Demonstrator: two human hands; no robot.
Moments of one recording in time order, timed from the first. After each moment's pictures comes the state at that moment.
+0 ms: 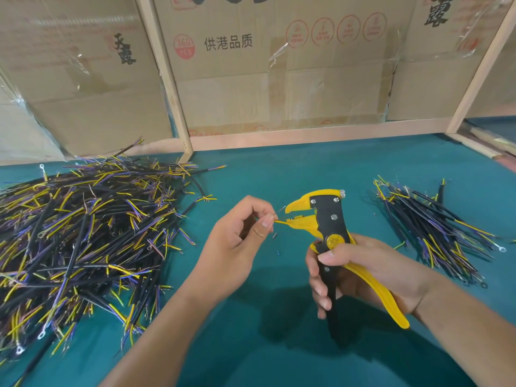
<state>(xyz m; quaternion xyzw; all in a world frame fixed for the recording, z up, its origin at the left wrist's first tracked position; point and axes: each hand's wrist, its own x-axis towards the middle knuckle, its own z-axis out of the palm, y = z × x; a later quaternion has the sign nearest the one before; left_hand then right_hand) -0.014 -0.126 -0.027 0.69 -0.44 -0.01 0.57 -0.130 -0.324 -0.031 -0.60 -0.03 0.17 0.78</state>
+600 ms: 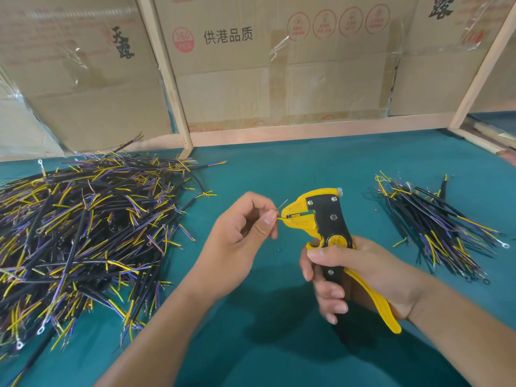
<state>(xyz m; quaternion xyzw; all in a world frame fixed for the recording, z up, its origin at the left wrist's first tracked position) -0.015 -0.127 -0.028 0.66 -0.45 -0.06 0.60 -0.134 -0.309 -0.030 -0.59 -0.01 0.17 0.79</state>
